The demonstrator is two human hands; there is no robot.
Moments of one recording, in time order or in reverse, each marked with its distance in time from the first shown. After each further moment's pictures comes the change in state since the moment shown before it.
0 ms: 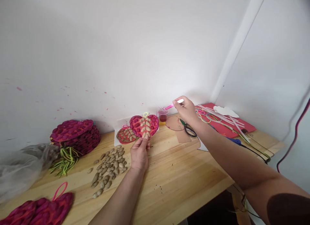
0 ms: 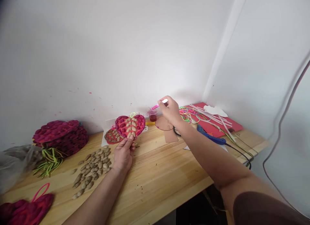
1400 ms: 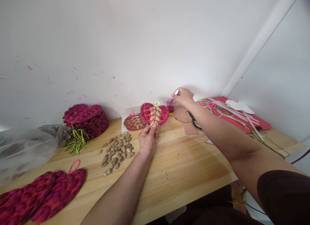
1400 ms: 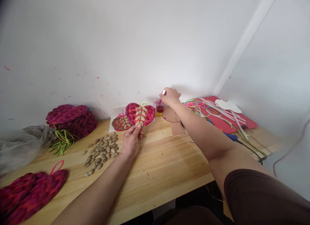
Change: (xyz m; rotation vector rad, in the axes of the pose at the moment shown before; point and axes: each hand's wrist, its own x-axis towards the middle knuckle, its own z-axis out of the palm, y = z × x) left_hand 0.001 -0.002 0.000 0.074 -0.057 0.049; right_hand 0.048 0.010 0.053 -0.581 -0.219 0.066
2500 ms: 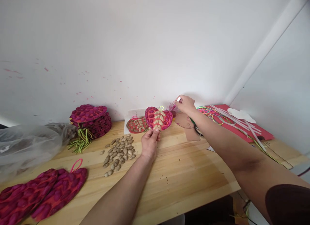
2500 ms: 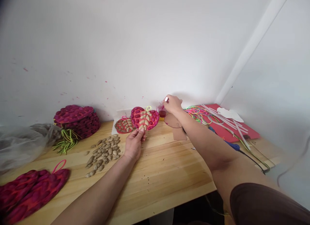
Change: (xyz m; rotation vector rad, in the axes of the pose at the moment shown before) left_hand 0.000 -0.001 0.002 0.007 -0.023 -0.010; right_hand -0.004 0.009 0.010 -0.004 -0.018 -0.092
